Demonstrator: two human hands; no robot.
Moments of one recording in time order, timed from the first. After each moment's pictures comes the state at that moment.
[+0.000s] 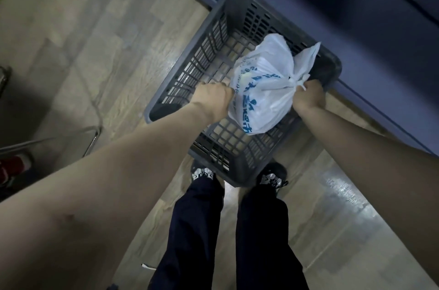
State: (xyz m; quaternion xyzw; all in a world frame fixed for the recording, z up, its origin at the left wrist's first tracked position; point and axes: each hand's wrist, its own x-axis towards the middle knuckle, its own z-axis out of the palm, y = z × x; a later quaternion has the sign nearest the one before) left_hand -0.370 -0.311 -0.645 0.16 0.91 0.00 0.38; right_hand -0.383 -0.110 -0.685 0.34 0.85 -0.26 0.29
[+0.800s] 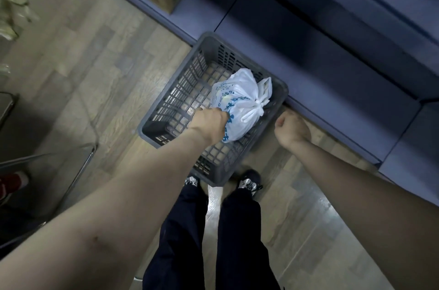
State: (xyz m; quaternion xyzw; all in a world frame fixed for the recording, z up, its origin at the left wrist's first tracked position) left_hand -0.348 -0.249 -0.538 0.16 0.92 0.02 0.36; right_hand -0.340 -0.056 -0.559 0.22 0.90 -0.17 0.33
